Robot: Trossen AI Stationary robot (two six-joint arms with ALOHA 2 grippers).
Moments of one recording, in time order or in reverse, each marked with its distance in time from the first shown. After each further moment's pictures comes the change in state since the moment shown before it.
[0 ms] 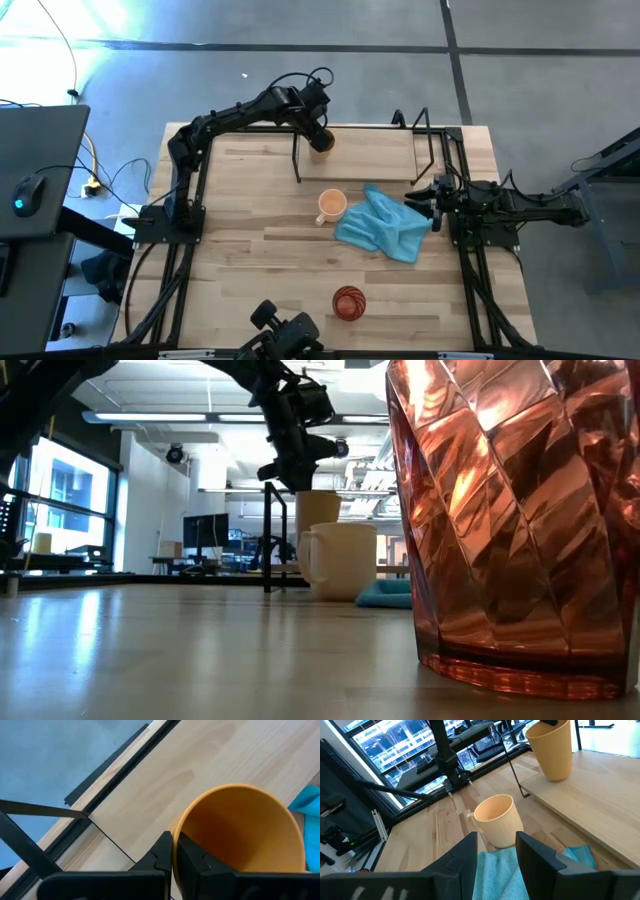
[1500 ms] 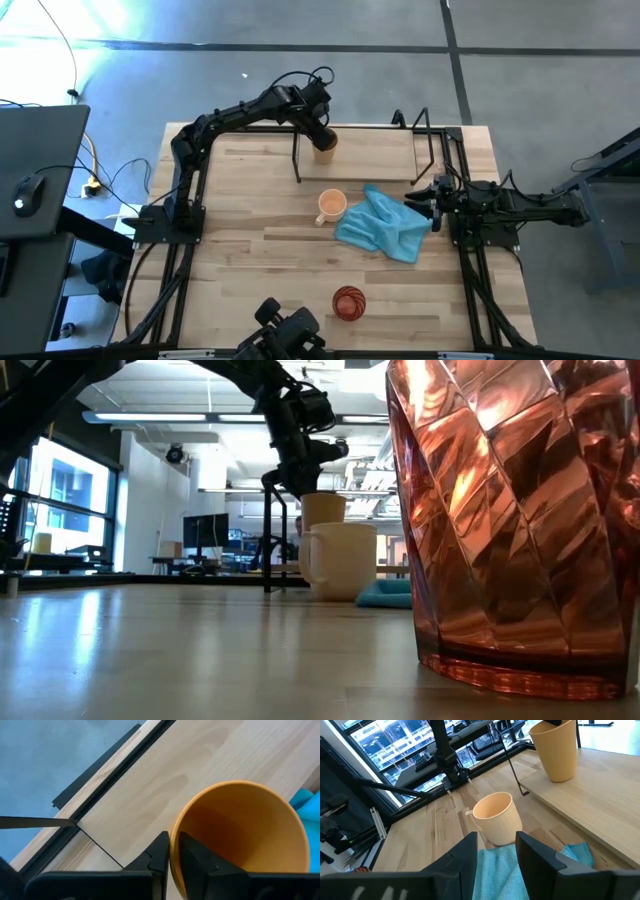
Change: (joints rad) left arm 0.014 0.032 0.015 0.024 0.062 0.008; right arm 0.000 0.000 0.000 -0.012 -0.001 0.000
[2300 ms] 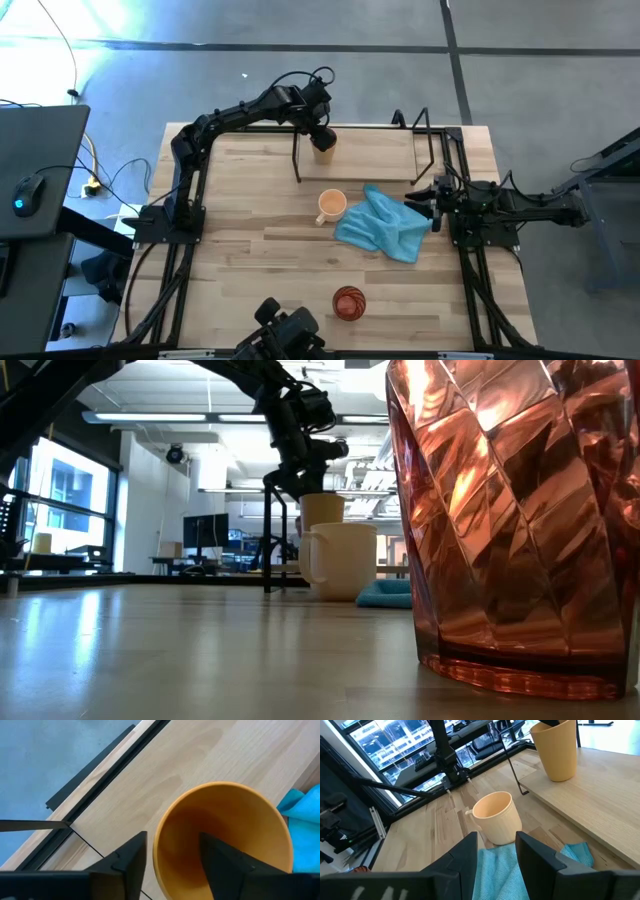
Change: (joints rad) left arm 0.000 0.000 0.000 0.008 0.019 0.000; right arm 0.000 0.000 0.000 -0.003 0.000 -0.001
